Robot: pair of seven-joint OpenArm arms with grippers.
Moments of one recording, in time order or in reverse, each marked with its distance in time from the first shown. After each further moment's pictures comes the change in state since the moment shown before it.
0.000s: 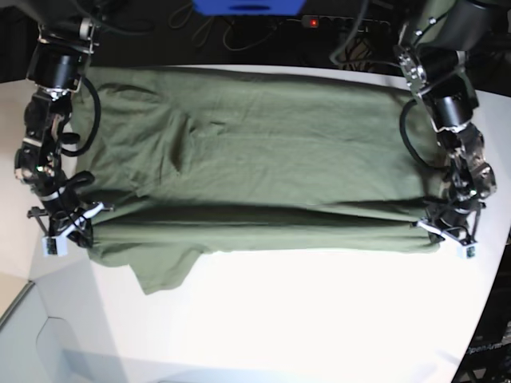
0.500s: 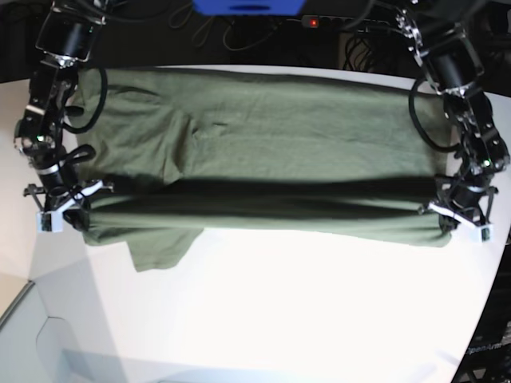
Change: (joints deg) left arm 12.5 0.0 0.1 17.9 -9.6 0.0 4.5; right arm -8.5 -3.7 5.0 10.7 0.0 0.2 0.2
